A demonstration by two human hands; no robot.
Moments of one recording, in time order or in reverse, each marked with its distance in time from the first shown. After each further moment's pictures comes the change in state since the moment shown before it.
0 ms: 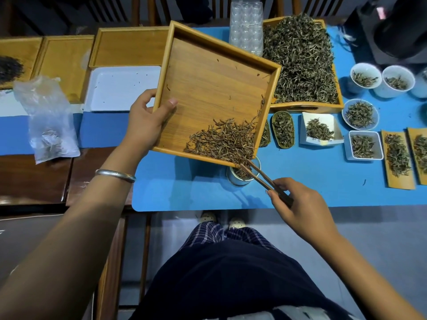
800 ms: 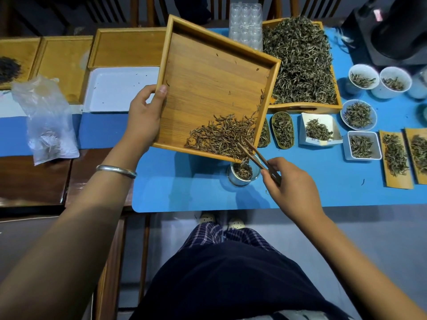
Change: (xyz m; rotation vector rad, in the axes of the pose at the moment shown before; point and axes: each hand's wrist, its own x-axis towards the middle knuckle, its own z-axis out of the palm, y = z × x) left_hand 0.005 0.009 0.002 0.027 0.075 0.008; right_hand 0.036 -0.019 0.008 -0.060 0.091 0.012
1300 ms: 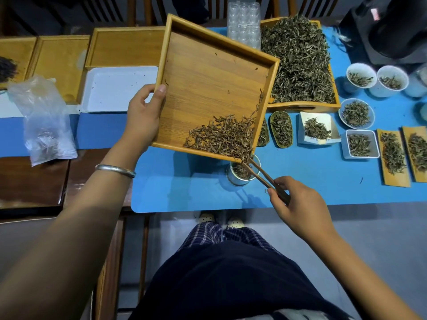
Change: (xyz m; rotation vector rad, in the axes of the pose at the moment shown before) left_hand 0.006 -0.006 0.001 0.013 -0.018 0.019; right_hand -0.034 0.011 -0.006 -0.017 -0.073 0.069
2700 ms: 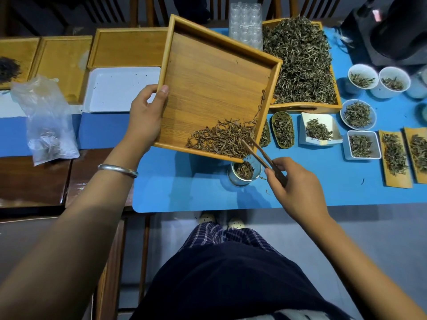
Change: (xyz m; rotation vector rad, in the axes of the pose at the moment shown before) left_hand -0.002 0.001 -0.001 0.035 -0.004 0.016; right_hand 0.029 -0.013 0.000 0.051 0.115 -0.030
